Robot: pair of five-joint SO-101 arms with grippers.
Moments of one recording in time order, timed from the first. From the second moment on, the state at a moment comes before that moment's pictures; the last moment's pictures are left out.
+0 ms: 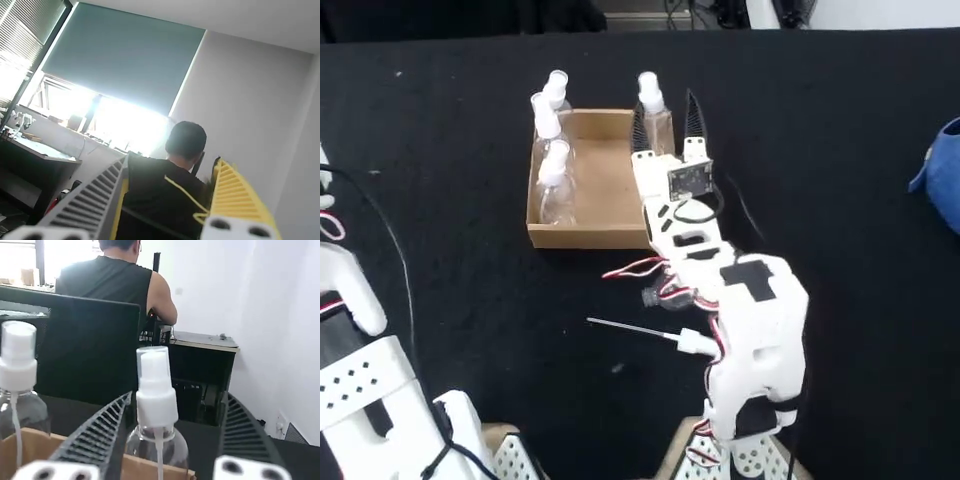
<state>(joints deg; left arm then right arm) -36.3 -60.5 46.4 -12.2 25.3 -12.9 29.1 42.7 -74.1 5.7</state>
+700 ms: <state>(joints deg) -36.3 -60.5 46.4 -12.2 25.3 -12.4 5.6 62.7 -73.5 5.8</state>
